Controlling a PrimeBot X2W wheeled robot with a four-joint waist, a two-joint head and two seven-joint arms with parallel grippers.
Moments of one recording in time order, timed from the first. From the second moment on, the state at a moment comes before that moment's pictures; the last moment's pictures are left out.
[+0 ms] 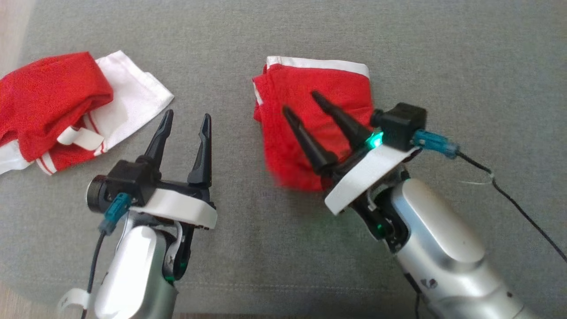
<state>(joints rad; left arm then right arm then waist) -0.27 0.05 -0.24 0.21 -0.17 -0.01 -0.26 -0.52 -0.07 0.60 0.28 0.56 0.13 0.01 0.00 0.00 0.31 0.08</state>
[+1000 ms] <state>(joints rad) -0.15 0.09 -0.15 0.18 -0.17 0.03 -0.26 -0.11 -0.11 0.02 0.04 0.27 0.13 -0.06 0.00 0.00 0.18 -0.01</state>
